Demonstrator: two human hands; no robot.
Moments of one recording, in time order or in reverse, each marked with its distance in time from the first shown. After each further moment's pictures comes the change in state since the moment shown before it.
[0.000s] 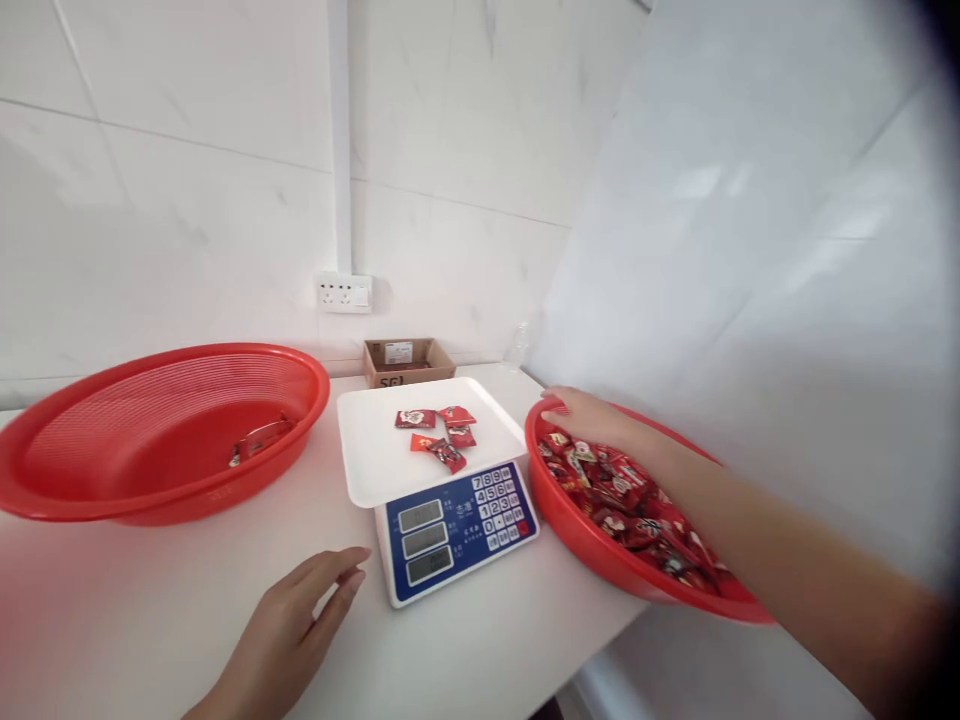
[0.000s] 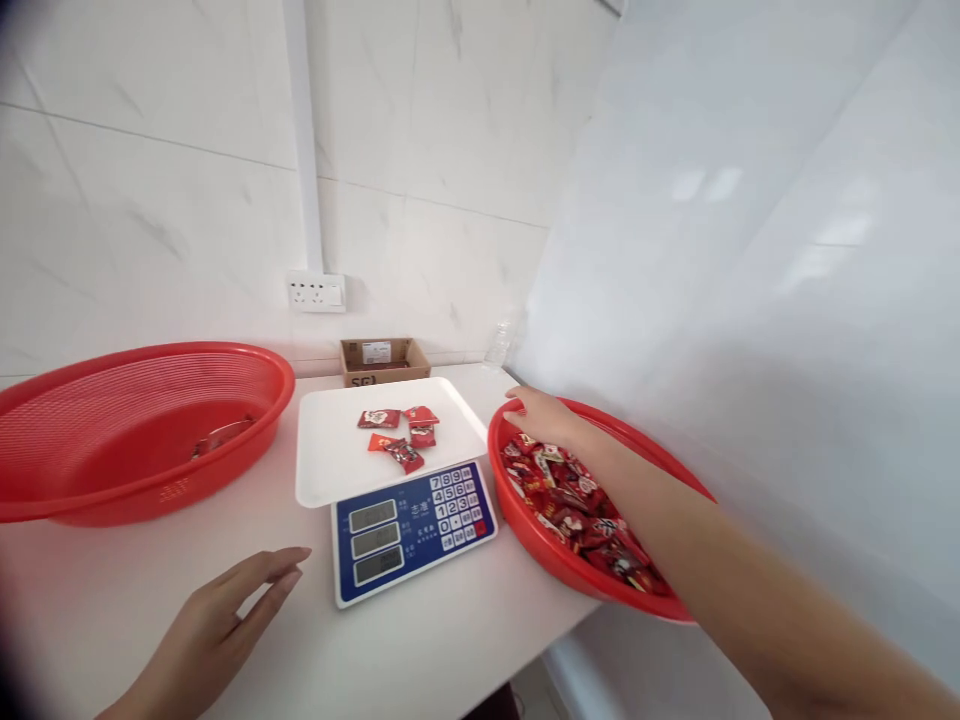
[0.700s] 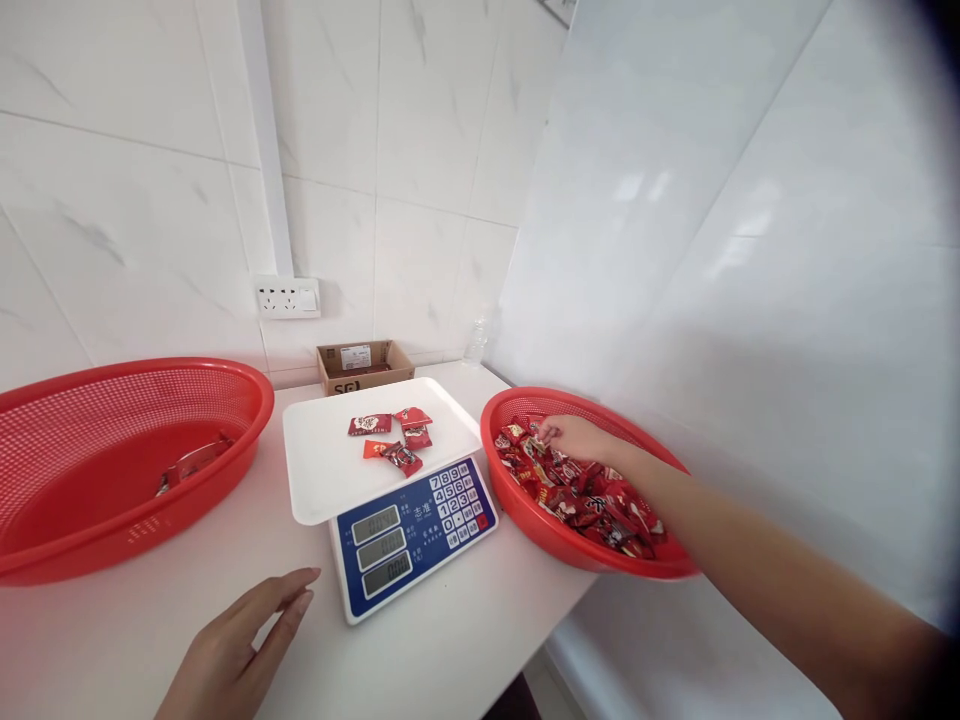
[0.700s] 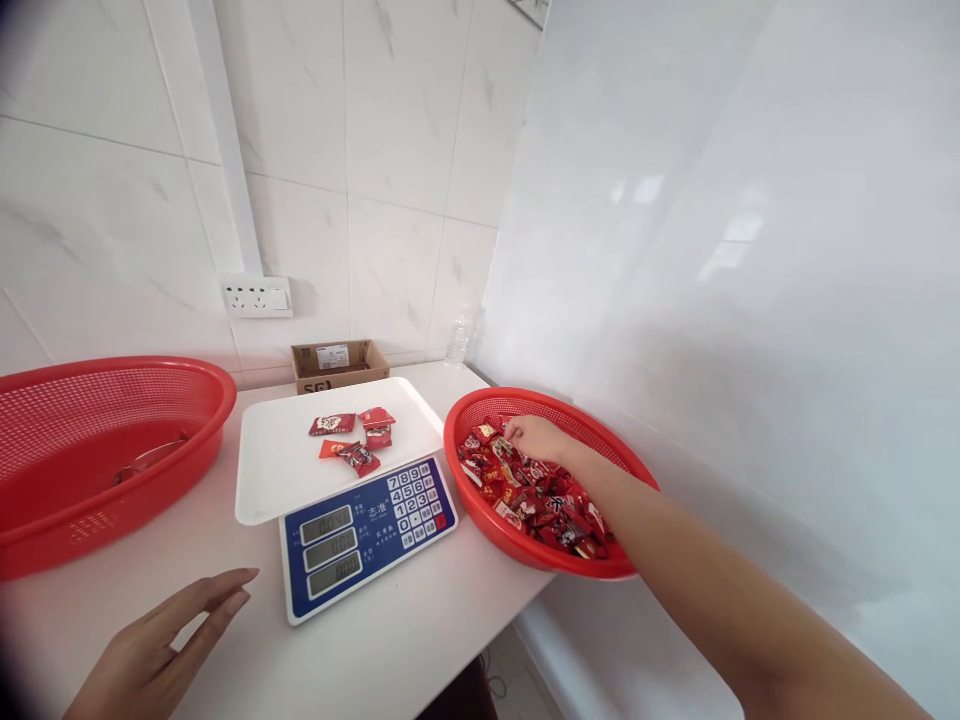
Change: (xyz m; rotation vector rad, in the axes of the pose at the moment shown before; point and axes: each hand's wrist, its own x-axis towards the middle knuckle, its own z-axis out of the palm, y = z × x) left_hand 0.001 -0.016 0.010 0.038 -0.044 -0.144; right_hand -0.037 0.070 0.032 0.074 -0.124 0.155
